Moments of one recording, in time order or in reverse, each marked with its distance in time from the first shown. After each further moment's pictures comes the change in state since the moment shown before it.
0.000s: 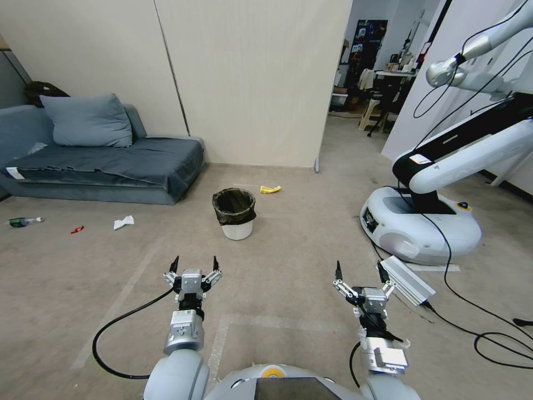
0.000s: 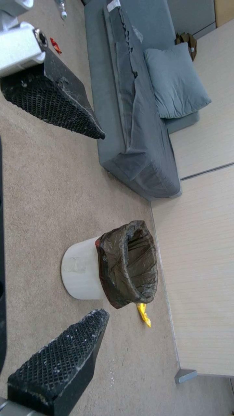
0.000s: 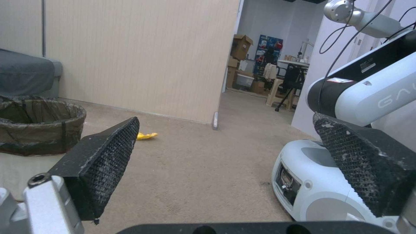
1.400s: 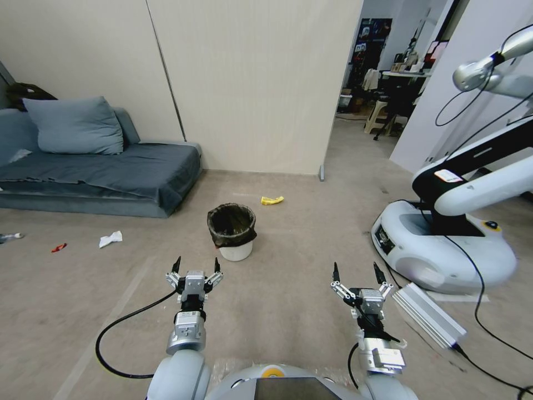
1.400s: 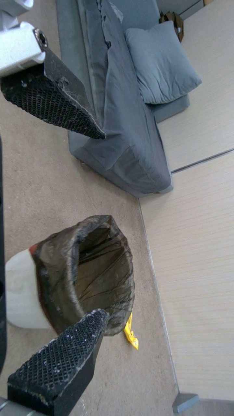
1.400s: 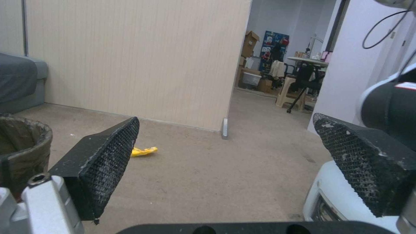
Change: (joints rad) left arm -0.001 0.016 0.000 0.011 0.031 -0.006 0.001; right arm -0.006 -0.002 -0.001 -0.008 0.013 0.001 -0.006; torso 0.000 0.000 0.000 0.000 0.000
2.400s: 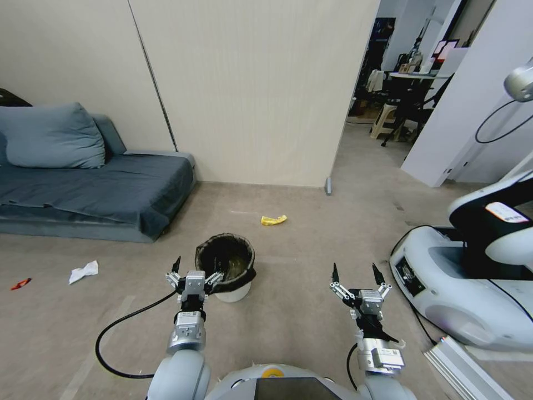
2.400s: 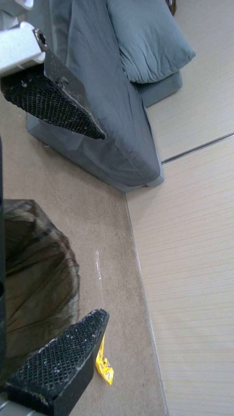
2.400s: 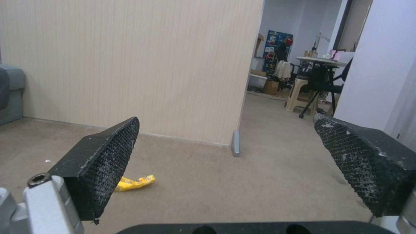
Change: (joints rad) left arm -0.001 -0.002 -0.002 0.006 0.005 -0.004 -0.001; right arm 0.002 0.000 -0.007 -0.006 0.016 0.011 -0.002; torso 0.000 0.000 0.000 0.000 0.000
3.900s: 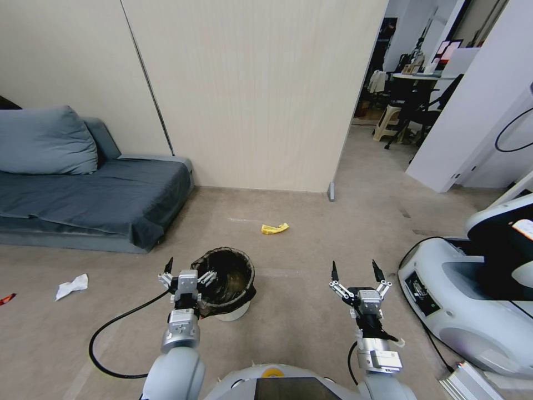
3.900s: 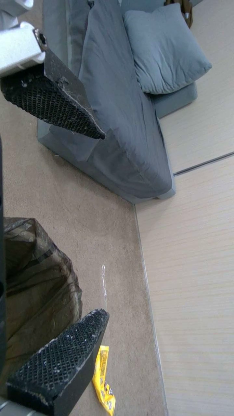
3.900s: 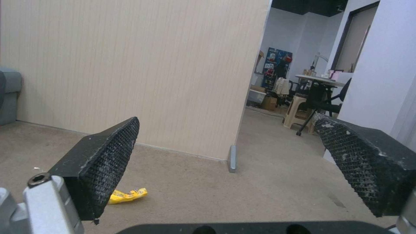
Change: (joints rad) left arm -0.014 0.009 -0.061 0.022 -0.079 0.016 -0.021; right arm 0.019 0.000 0.027 -0.022 -0.039 0.061 -0.009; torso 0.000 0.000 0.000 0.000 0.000
